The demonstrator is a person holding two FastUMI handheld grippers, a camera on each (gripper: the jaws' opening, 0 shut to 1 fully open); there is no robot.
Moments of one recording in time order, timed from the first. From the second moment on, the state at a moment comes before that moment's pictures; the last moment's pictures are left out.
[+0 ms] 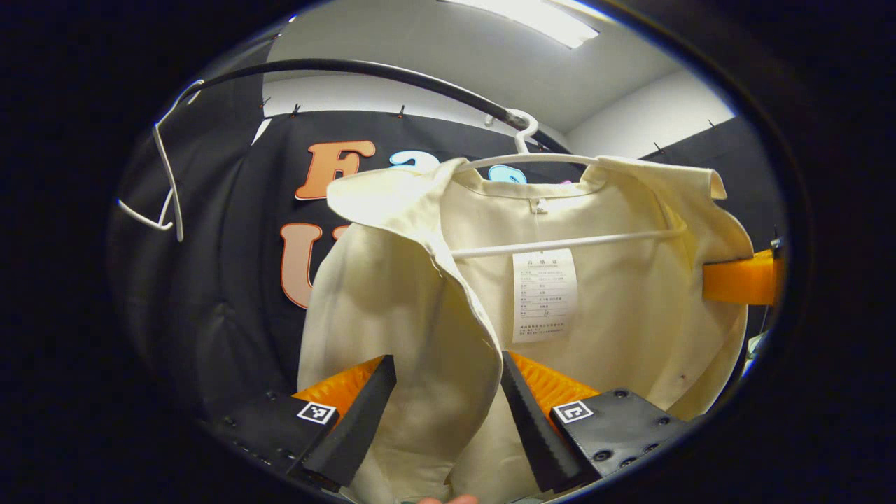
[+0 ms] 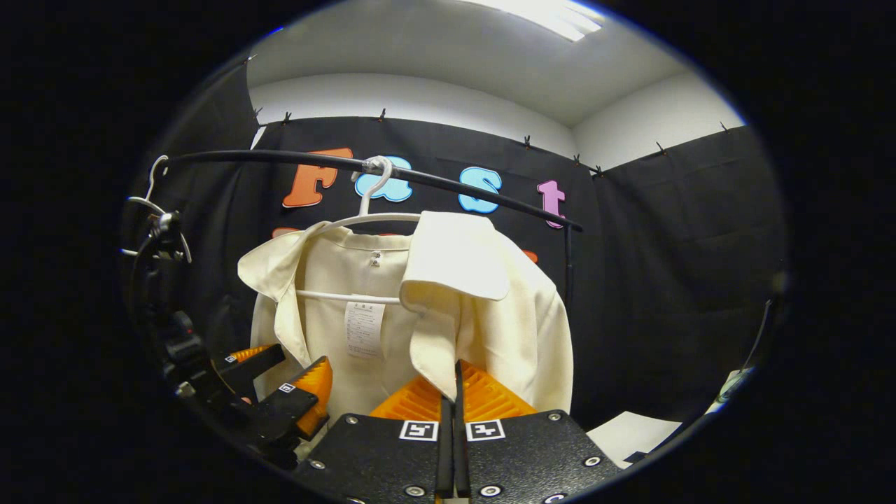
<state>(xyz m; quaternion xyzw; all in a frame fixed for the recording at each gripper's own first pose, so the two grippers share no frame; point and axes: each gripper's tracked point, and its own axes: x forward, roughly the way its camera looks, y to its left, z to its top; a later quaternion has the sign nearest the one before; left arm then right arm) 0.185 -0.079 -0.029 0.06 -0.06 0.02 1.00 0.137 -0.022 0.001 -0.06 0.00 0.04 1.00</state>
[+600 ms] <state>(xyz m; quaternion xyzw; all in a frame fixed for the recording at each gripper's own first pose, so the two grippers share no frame) 0.200 0.037 0.004 0.21 -0.08 0.18 0.96 0.129 -0.033 0.003 -0.05 0.00 0.05 1.00</state>
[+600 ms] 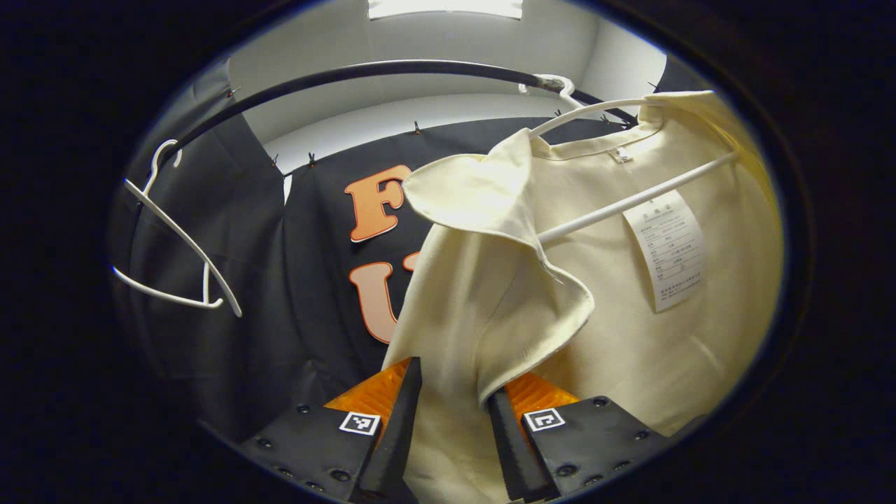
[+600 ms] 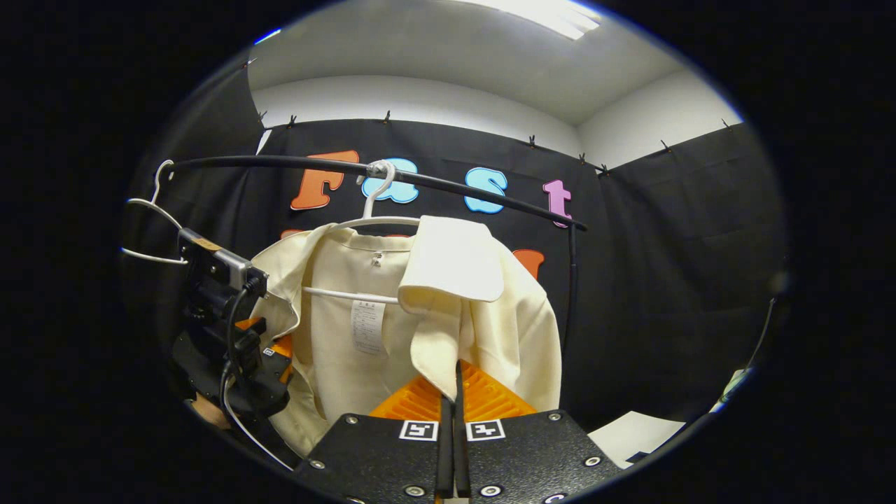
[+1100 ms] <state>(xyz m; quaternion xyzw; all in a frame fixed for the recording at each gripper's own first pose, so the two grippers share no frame) 0.183 0.092 0.079 0.29 -0.12 0.25 0.92 0.115 -0.085 0.060 -0.03 -0.08 0.00 1.00</state>
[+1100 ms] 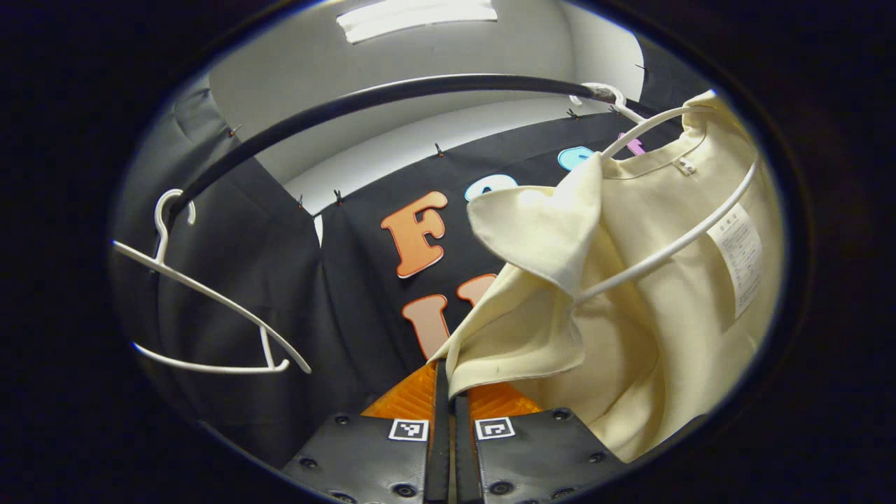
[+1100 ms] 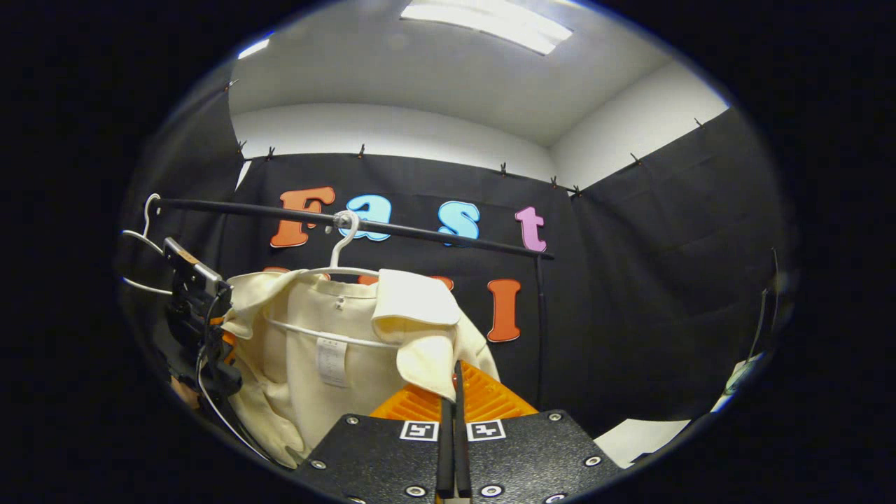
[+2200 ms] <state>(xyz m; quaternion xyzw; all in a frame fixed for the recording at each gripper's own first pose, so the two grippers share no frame) 0.256 0.146 0.048 0.23 -0.03 0.21 0.95 0.212 -0.152 0.075 -0.08 -0.05 -0.05 0.99</state>
